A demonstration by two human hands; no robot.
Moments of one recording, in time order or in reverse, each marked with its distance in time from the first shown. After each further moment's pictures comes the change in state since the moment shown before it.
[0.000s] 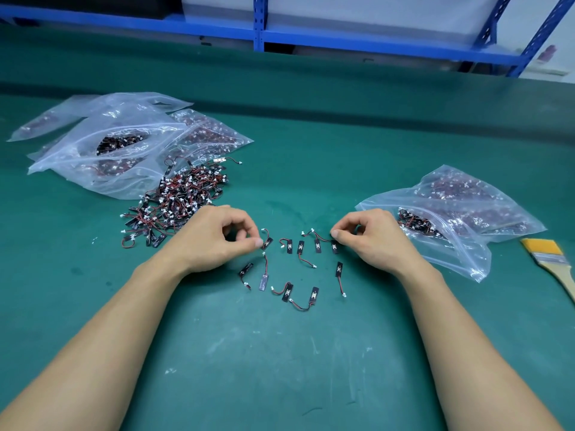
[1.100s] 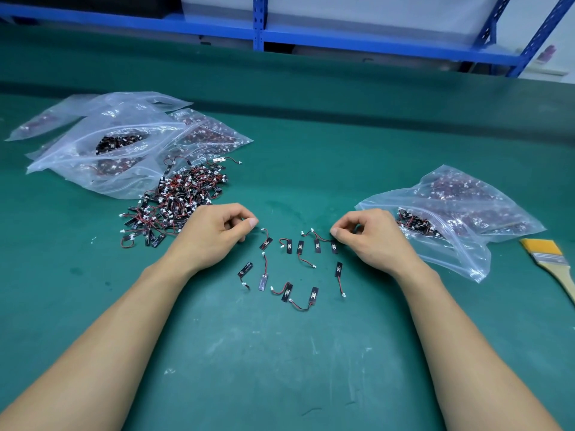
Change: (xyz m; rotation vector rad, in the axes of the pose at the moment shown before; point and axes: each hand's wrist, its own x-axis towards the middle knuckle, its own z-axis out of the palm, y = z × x) left_hand 0.006 -0.006 0.012 -0.008 0.135 -0.135; right_hand 0.003 0.004 0.005 -0.009 0.048 -0.014
